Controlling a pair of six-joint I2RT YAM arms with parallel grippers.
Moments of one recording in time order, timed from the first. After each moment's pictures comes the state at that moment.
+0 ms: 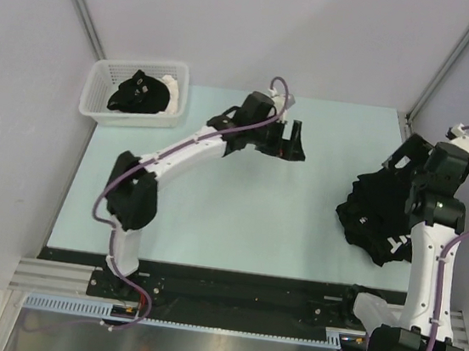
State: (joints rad) left arm -0.72 1.99 1.77 -0.37 0.36 -0.47; right arm -0.22 1.00 1.15 -0.61 0.15 0.32
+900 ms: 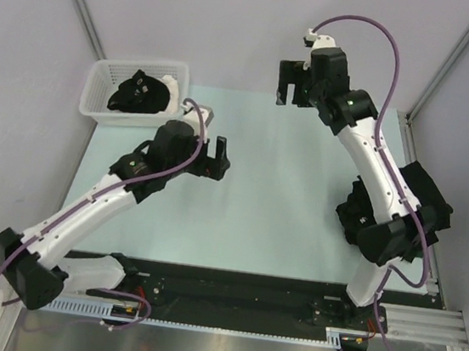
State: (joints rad) left arm -0.64 1.16 1.12 -0.50 -0.10 -0.33; right arm 0.49 1.80 2.10 -0.75 0.18 0.19
